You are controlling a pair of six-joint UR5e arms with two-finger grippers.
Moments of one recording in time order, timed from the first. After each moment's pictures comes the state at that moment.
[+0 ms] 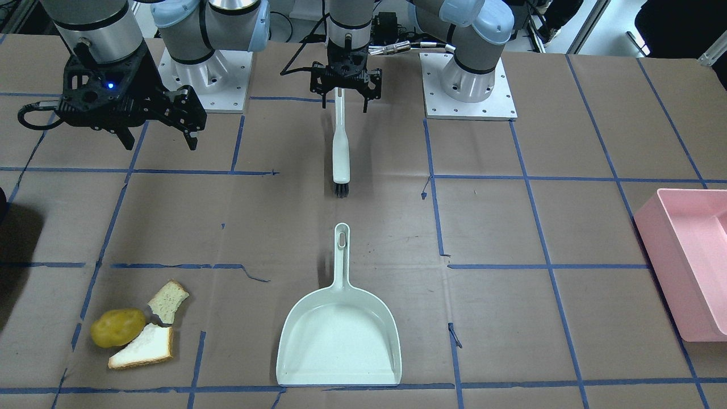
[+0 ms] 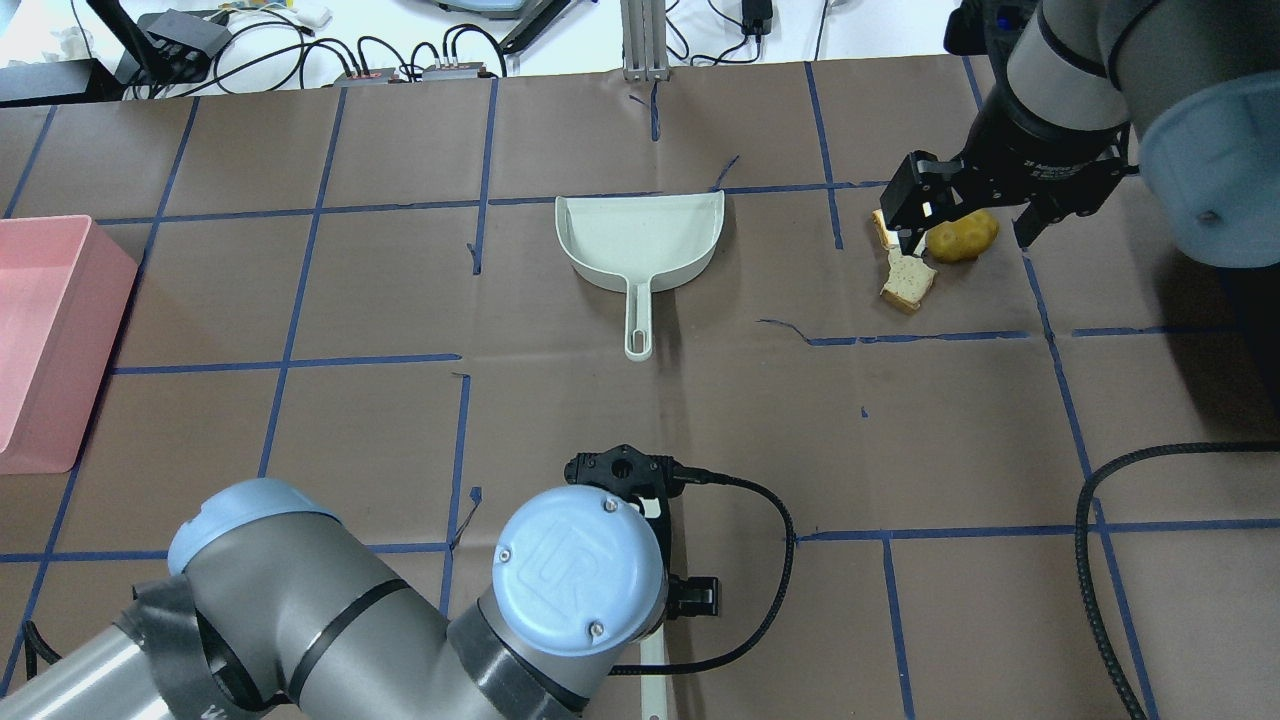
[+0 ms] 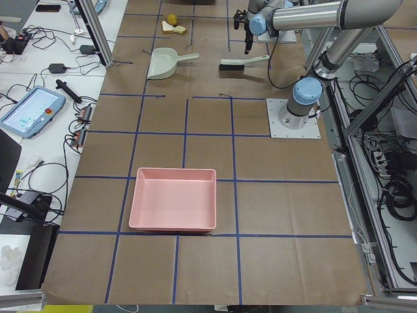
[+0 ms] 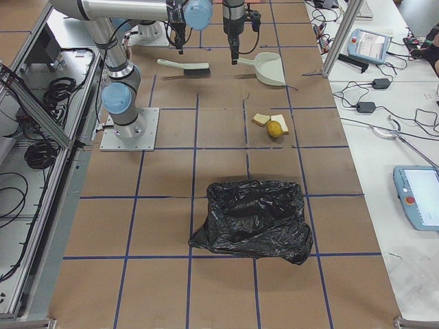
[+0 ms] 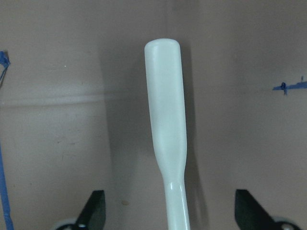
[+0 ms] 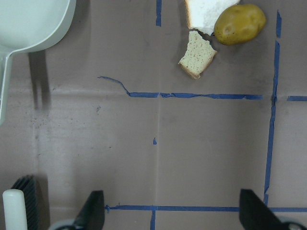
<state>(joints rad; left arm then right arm) -2.25 -1.44 -2.22 -0.99 1.58 -0.60 1.55 -1.63 1.67 -1.67 -1.58 -0.05</state>
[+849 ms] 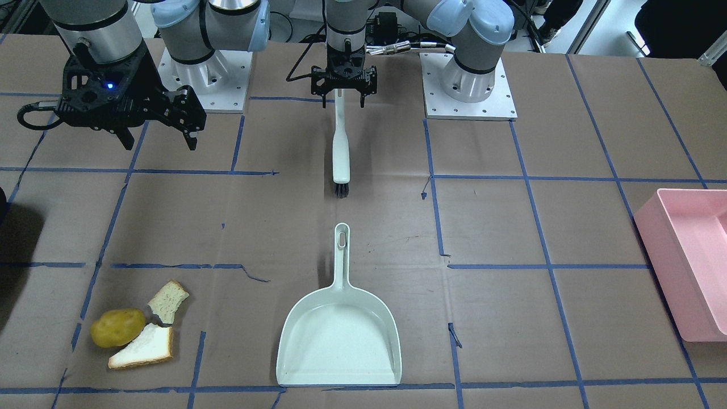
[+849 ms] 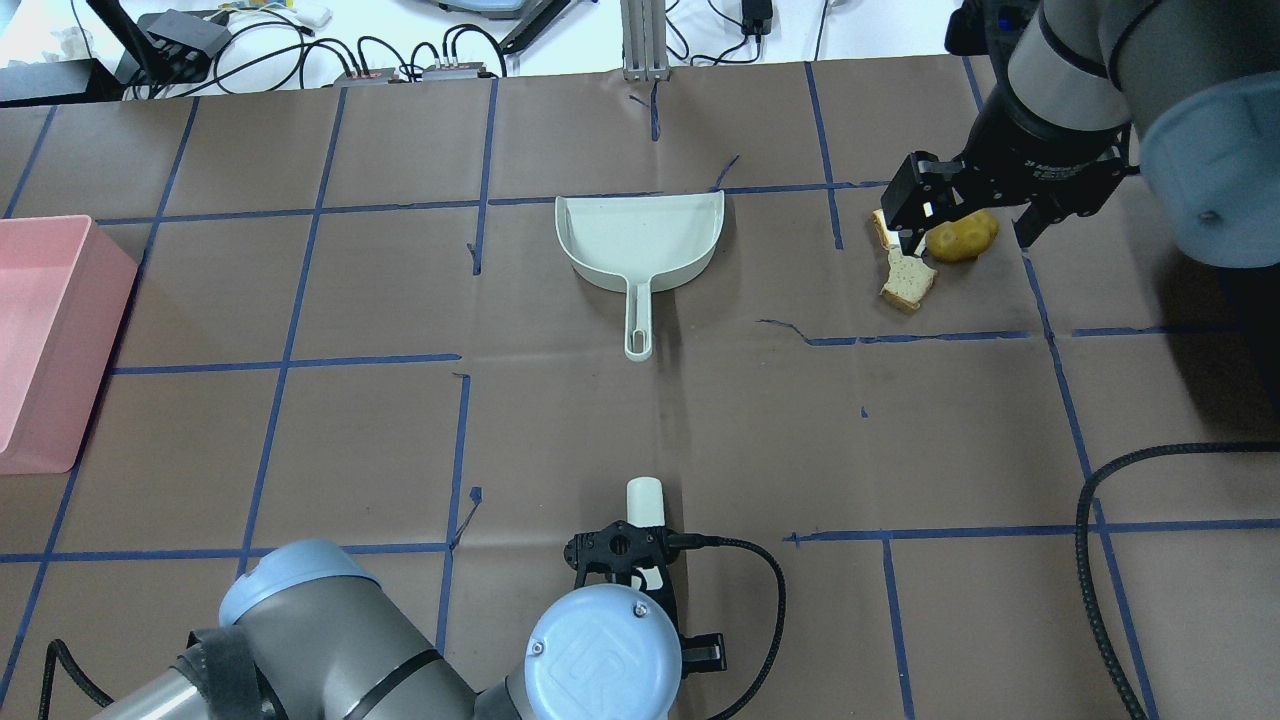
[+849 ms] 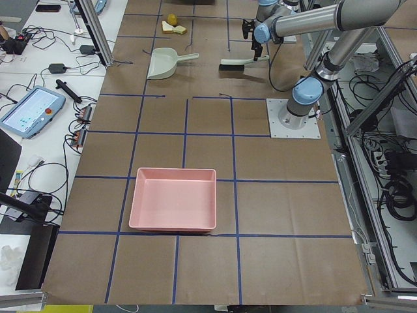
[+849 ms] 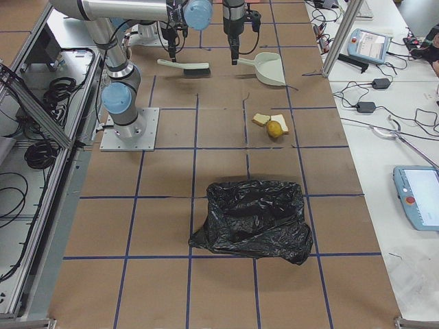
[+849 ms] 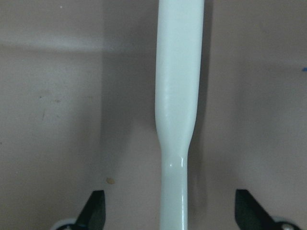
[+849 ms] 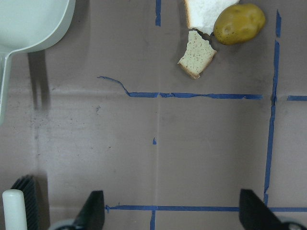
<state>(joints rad) -2.33 -1.46 -2.30 -0.92 1.57 -0.80 1.55 -1.63 1.67 -1.67 -1.58 -0.05</state>
